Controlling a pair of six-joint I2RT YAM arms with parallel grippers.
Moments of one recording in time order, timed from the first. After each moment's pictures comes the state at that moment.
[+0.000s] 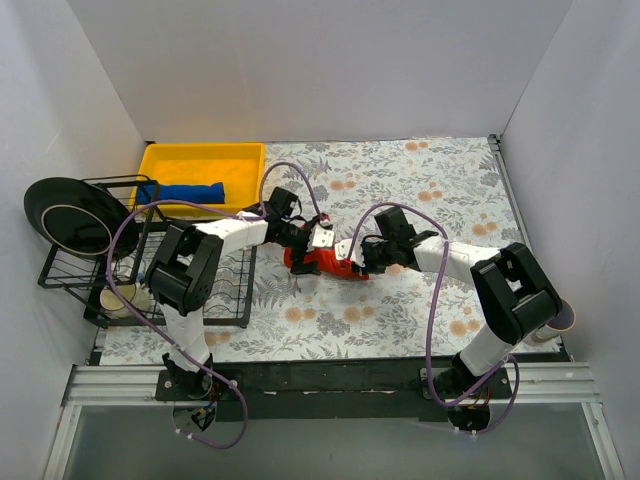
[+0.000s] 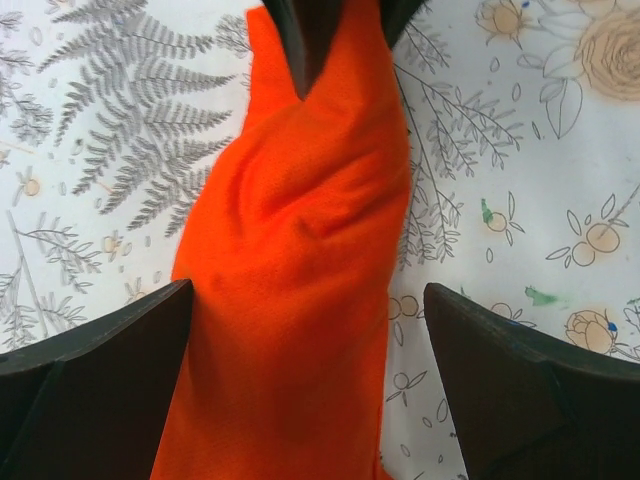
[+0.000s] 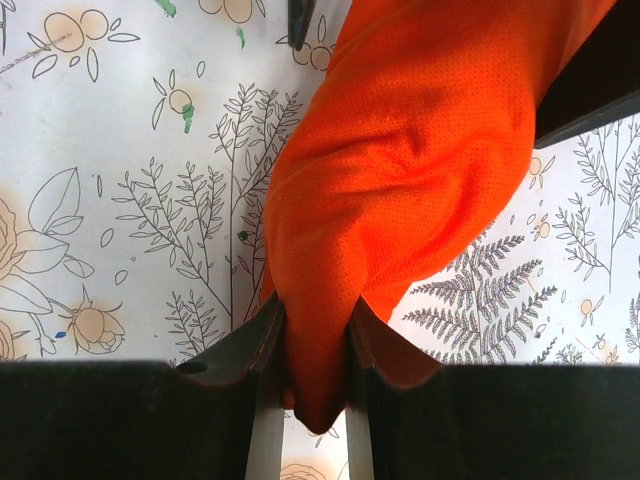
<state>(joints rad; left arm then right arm) -0.49 1.89 1.19 -0.36 0.85 1.13 0.56 1.63 0.84 -0.18 -0.58 -1.10</state>
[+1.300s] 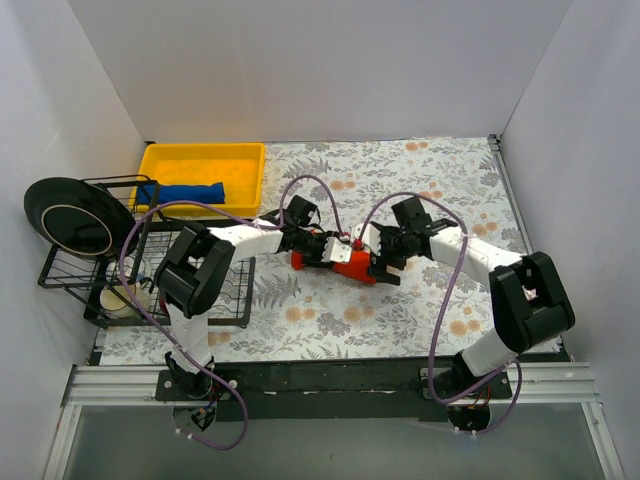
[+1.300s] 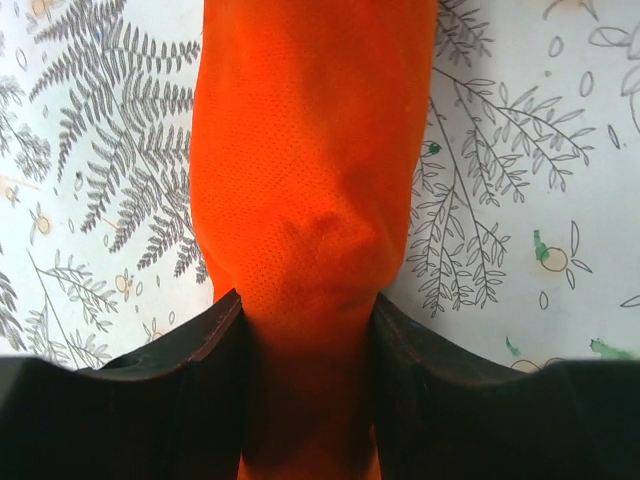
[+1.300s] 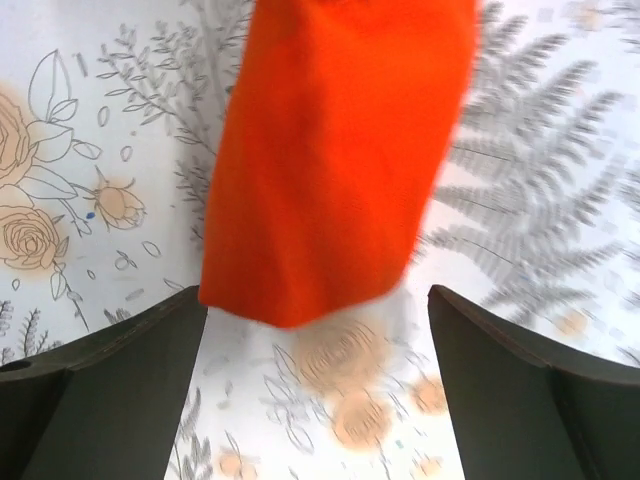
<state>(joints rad) -0.61 1.90 1.13 -0.22 0.62 1.21 0.46 1.57 0.88 -0.42 -0.50 -1.00</state>
